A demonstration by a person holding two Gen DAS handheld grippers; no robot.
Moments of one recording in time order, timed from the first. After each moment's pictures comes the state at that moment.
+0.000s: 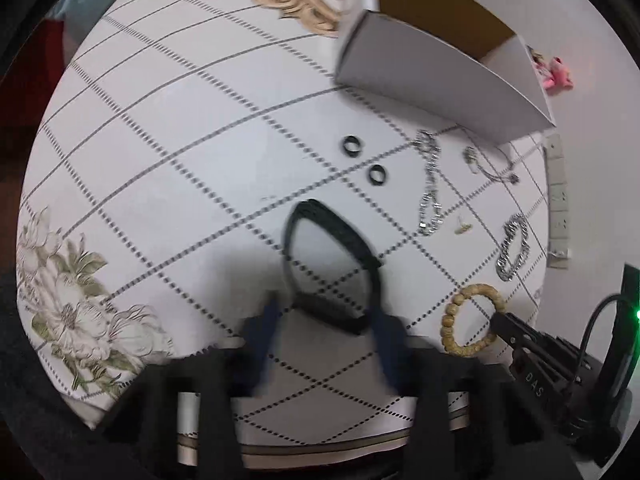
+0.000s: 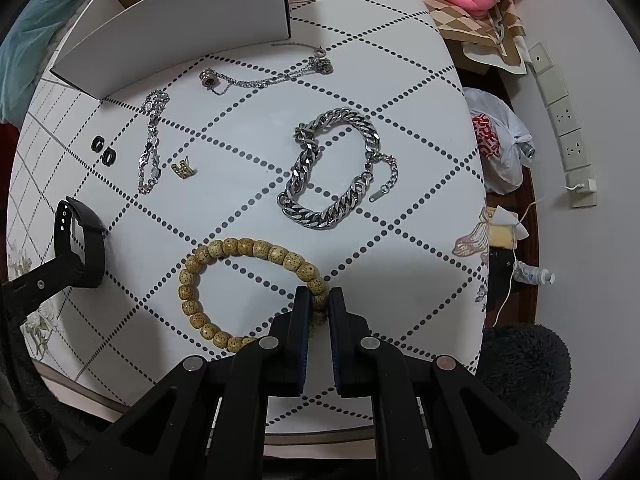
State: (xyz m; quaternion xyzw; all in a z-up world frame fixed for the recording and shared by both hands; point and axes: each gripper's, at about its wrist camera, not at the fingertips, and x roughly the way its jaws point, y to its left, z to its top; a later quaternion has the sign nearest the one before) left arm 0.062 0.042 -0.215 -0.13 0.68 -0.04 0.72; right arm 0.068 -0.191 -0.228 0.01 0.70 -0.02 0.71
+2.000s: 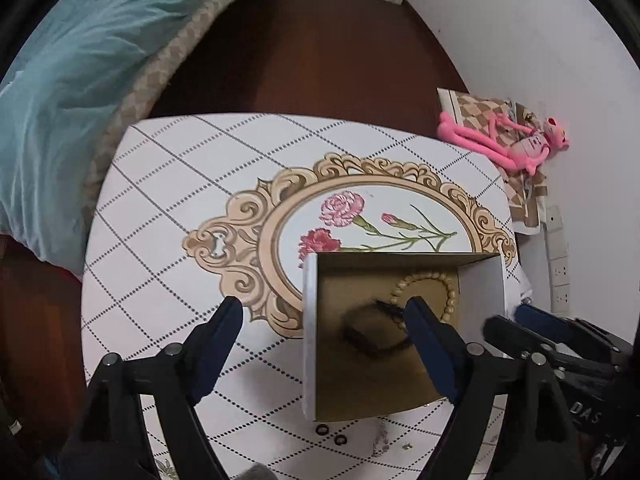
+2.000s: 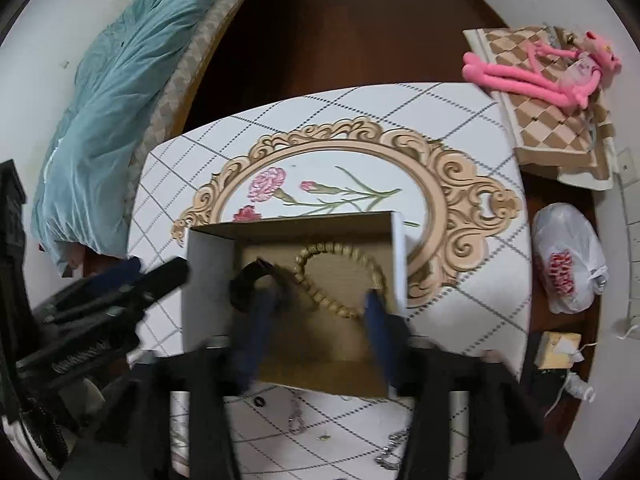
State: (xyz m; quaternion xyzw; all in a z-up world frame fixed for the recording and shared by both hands) left arm 0.260 0.035 -0.129 -0.07 0.60 -0.03 0.80; right arm 0.286 -0.173 -0.142 0.09 0.63 0.12 0.76
